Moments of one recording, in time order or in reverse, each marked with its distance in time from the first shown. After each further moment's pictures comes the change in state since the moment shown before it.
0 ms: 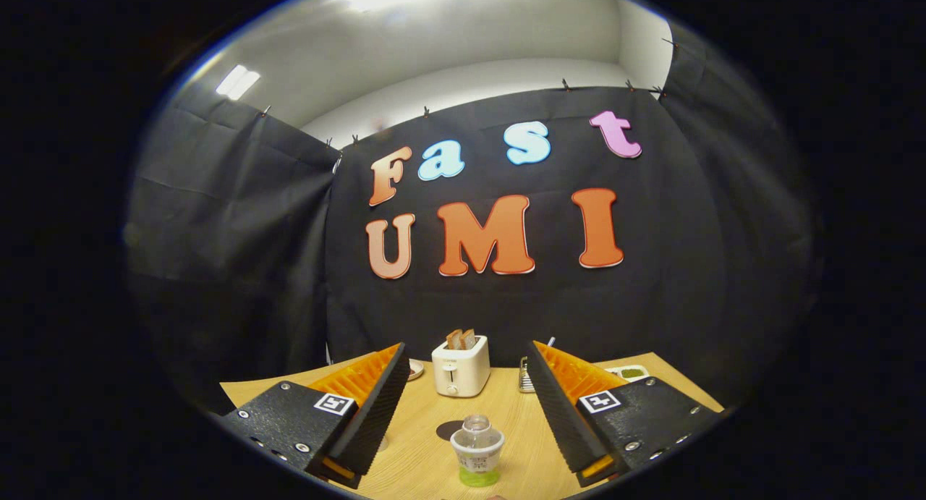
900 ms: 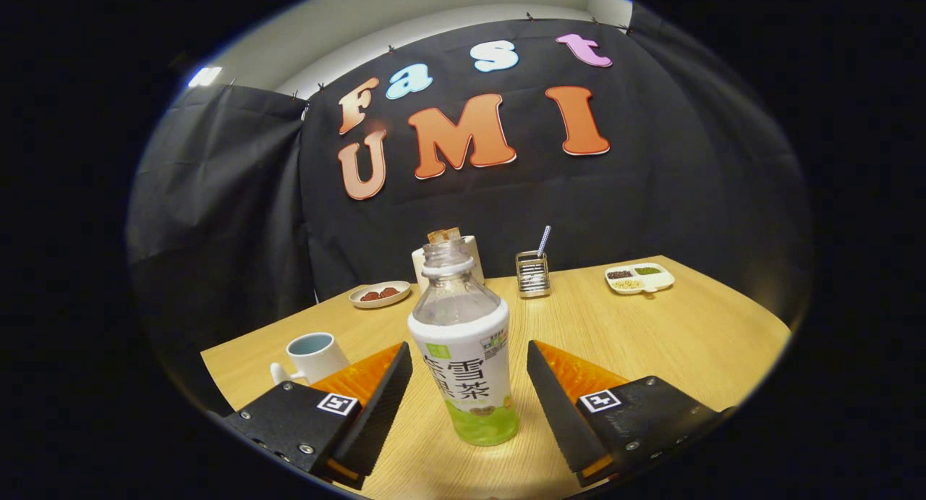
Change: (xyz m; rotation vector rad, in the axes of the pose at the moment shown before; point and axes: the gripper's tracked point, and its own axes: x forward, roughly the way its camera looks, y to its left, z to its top) arm 0.022 -0.020 -0.190 0.090 0.267 -0.066
